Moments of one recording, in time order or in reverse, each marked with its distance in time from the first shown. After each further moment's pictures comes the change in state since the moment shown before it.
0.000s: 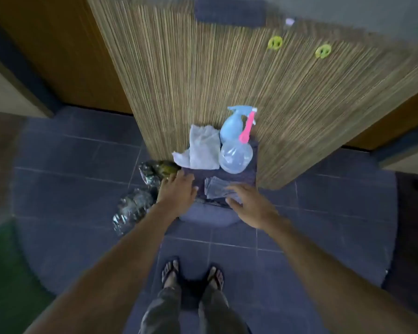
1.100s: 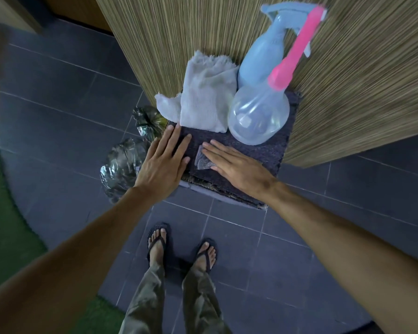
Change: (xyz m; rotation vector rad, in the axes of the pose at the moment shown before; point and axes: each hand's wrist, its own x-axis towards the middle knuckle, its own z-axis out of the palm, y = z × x) left_hand 0.092 -0.042 0.155 0.135 0.260 0.047; right_hand 0.164 0.121 0.095 -0.323 0.007 -0.716
